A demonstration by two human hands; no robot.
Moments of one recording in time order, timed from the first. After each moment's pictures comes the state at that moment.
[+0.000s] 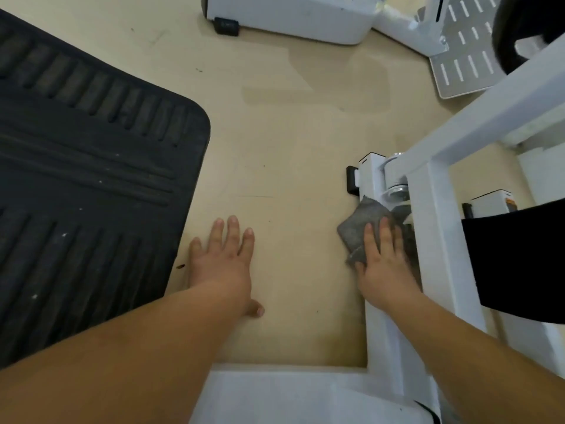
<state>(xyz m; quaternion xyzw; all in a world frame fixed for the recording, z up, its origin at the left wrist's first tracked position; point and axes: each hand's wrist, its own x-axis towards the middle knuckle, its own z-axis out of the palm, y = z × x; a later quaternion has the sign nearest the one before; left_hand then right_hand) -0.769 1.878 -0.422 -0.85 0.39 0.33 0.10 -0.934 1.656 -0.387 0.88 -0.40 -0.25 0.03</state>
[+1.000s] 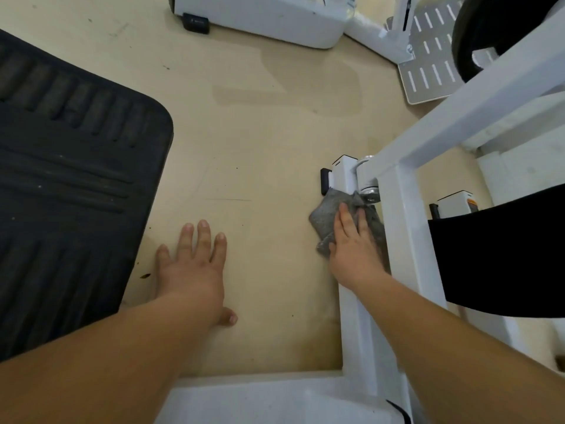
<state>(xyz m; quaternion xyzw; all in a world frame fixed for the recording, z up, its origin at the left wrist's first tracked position) -0.770 1.874 -0.422 -0.85 0.38 0.34 0.10 -0.905 1.634 -0.389 0.90 -0.37 -0.23 0.04</state>
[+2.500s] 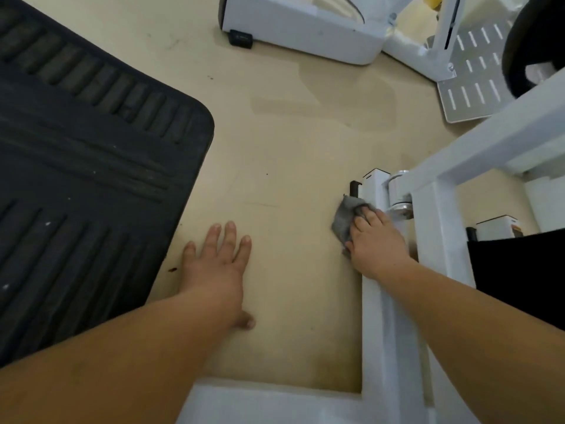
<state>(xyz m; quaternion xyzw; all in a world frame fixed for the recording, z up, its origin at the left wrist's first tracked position) -0.768 1.878 -0.421 -0.85 0.39 0.34 0.09 -0.865 1.594 -0.397 0.89 -0.17 -0.32 0.27</state>
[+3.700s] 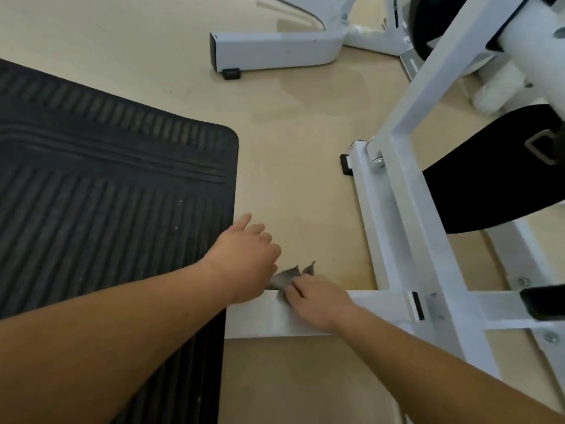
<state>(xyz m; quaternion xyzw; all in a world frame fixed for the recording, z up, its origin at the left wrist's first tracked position) -0.800 1.988 -0.293 -0.75 0.64 0.12 0.10 -0.961 1.874 -0.353 0.89 -0.28 -0.26 -0.24</state>
